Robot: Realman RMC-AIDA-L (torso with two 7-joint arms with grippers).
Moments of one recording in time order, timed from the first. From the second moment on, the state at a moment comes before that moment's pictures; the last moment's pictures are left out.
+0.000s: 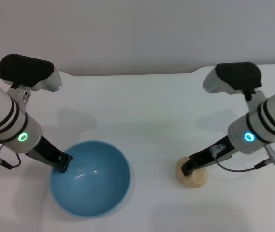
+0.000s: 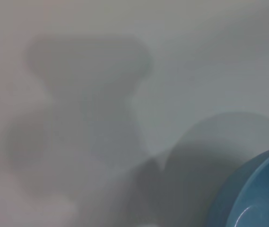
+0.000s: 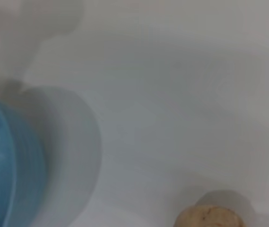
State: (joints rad) left arm -0.64 -2.06 1.44 1.06 2.67 1.41 -2.86; right arm 0.71 2.07 -1.50 -0.83 -2.37 -1.20 2.83
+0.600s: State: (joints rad) left arm -0.65 -2.06 1.44 1.06 2.67 1.42 -2.86; right arm 0.62 2.06 -1.39 -1.13 -2.38 -1.33 2.84
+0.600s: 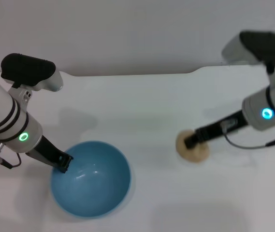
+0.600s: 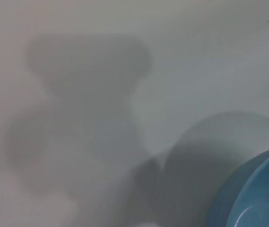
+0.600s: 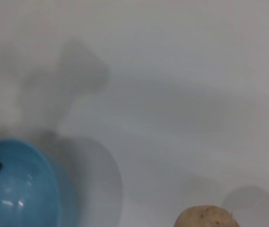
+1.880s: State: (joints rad) left arm -0.70 -2.07 1.53 1.07 2.55 1.41 -2.86; right arm 0.76 2.08 -1.67 -1.12 -2.08 -1.22 2.75
